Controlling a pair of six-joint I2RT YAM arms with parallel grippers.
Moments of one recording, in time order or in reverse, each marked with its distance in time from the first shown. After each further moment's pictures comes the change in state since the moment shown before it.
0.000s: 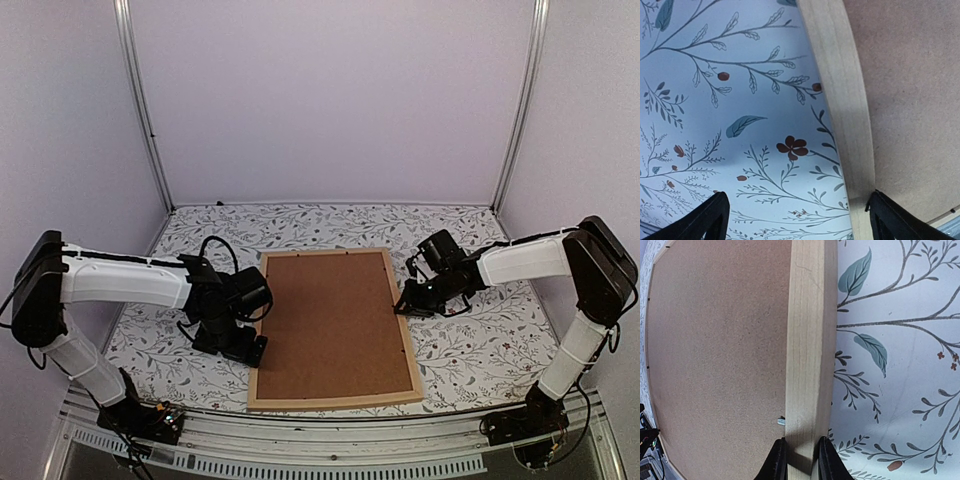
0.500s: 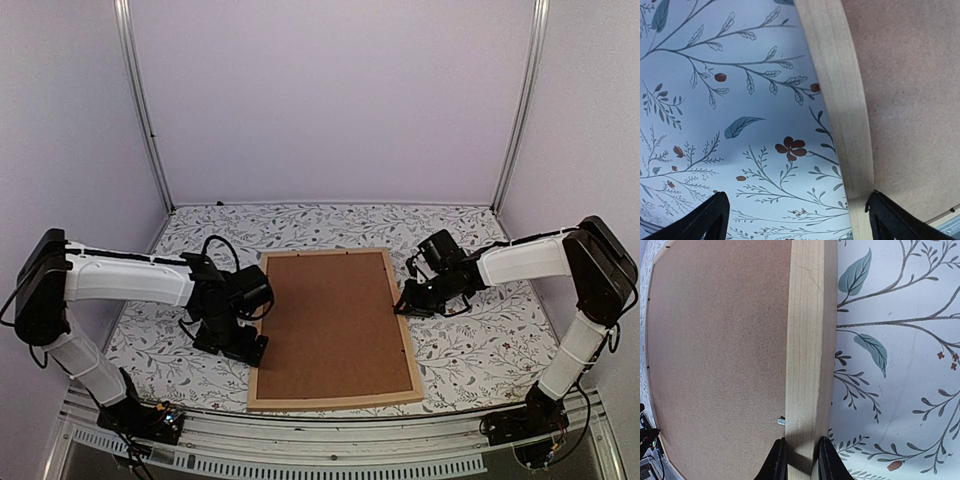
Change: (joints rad) left arm 0.002 0.019 0.012 -0.003 0.021 0.013; right arm 0.000 0.000 0.000 0.000 0.000 0.000
